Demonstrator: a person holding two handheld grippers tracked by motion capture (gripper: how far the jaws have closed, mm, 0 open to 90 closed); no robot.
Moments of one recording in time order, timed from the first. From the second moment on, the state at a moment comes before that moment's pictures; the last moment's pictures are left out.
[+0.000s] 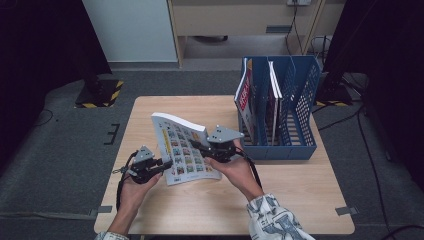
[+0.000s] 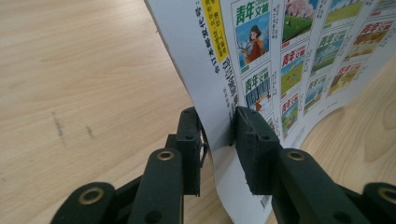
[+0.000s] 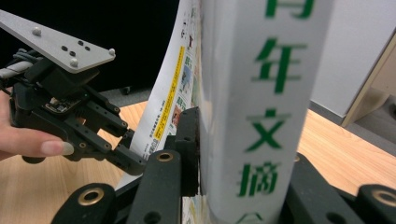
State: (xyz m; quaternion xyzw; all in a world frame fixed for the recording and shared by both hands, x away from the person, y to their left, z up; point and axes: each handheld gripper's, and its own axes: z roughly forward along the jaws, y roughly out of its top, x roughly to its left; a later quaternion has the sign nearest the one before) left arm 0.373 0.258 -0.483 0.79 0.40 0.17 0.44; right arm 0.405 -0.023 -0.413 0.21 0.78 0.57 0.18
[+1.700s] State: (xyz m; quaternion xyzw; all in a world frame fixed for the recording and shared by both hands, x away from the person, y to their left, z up) left arm 0.369 0.265 -0.480 0.79 0.37 0.20 0.44; right arm 0.408 -0.008 -0.403 0.20 0.74 0.61 0.17
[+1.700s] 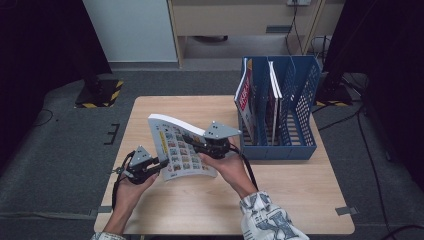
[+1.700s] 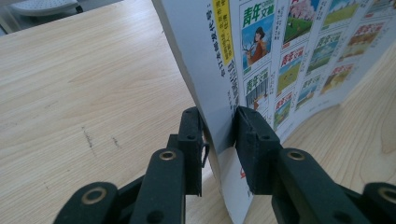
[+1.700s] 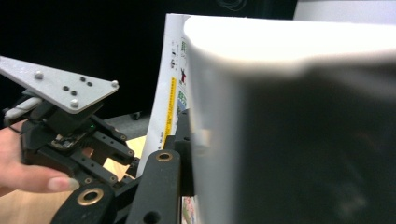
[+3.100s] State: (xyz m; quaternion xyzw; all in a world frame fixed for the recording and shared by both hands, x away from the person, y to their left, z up) left arm 0.387 0.274 -0.528 0.80 0.47 0.20 0.32; right arm 0.408 -0.049 -0.377 0.25 0.72 0.61 0.21
